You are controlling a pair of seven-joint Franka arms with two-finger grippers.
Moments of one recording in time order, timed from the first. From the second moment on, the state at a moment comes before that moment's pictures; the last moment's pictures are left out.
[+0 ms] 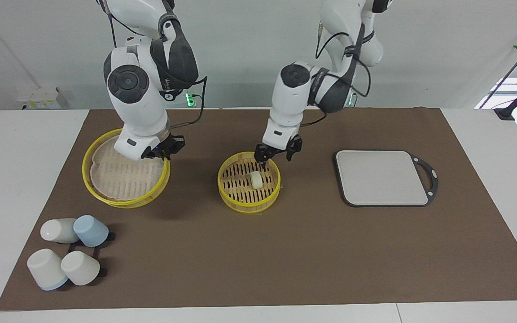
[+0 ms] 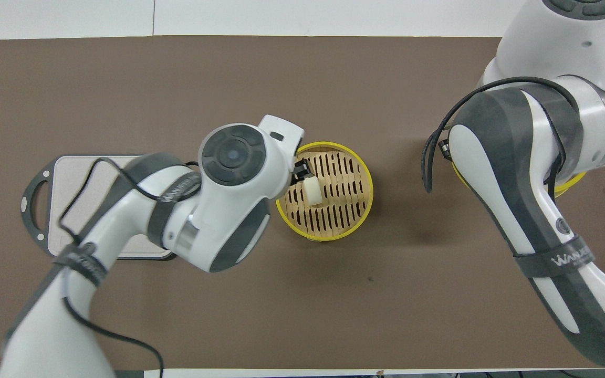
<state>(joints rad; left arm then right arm) -0.67 0.17 0.10 -1.77 -0.07 1.98 -0.83 0.26 0.31 -0.05 -1.42 -0.02 1.48 -0.03</state>
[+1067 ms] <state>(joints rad) -0.17 -0.09 0.10 -1.70 0.01 1.54 -0.05 0.68 0.45 -0.04 -1.47 0.09 2.00 0.56</state>
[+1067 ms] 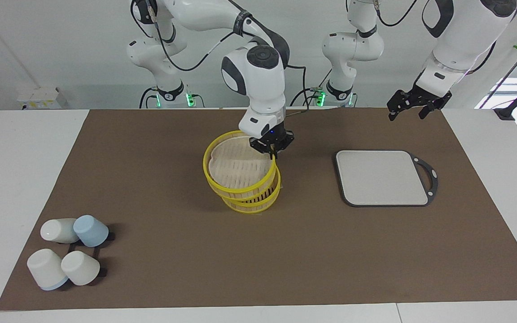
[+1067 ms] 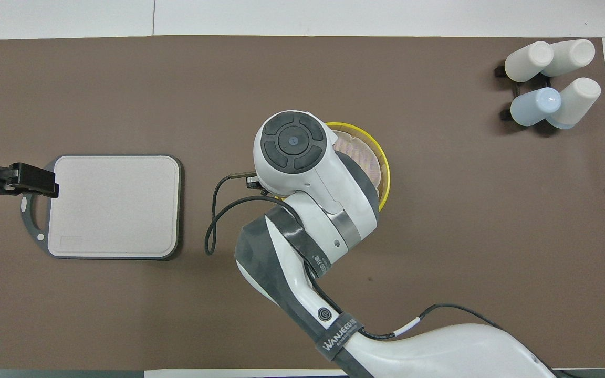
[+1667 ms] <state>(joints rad) -0.17 -0.09 0.10 -1.69 0.01 1.49 -0.05 0.70 0.45 -0.04 -1.54 0.09 2.07 0.58</state>
